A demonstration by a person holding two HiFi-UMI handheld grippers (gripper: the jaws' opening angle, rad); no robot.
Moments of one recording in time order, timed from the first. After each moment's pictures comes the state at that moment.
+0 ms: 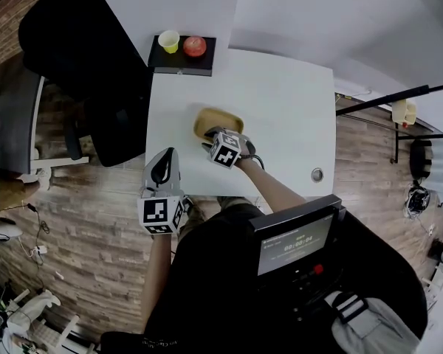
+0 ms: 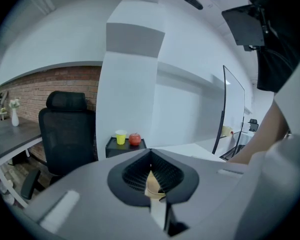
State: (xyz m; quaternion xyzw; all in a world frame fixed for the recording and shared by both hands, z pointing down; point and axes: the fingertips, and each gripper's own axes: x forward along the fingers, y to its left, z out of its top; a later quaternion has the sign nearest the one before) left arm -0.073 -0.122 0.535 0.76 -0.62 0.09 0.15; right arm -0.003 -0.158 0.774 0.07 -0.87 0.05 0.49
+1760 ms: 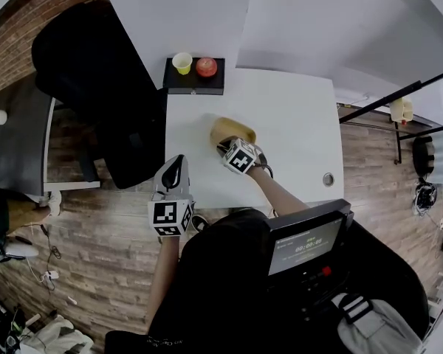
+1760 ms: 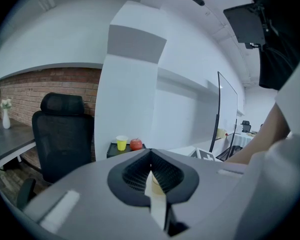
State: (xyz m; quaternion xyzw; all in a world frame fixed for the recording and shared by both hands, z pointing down) left arm -0.116 -0.133 0.523 0.79 -0.59 0.07 0.13; right arm -0.018 -0.188 0.744 0.18 -0.86 0.11 0.46
